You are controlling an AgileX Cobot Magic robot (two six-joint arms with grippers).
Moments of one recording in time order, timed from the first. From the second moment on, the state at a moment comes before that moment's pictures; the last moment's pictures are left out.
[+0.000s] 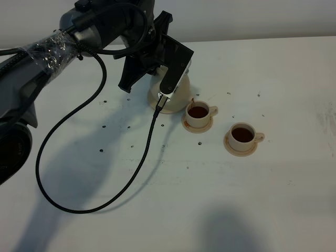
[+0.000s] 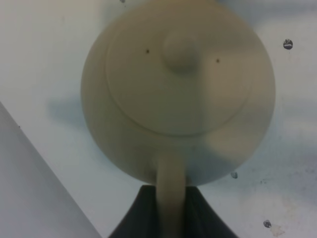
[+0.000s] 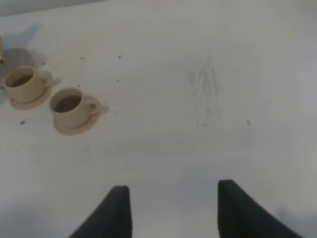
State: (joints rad) left arm -0.54 2.21 -1.99 0.13 0.97 1.52; right arm 0.16 -0.01 -0.52 -0.06 1.12 0.17
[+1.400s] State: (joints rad) left arm -0.54 2.21 -1.99 0.08 0.99 1.46; right arm 0.16 -0.01 -0.52 -0.06 1.12 0.17
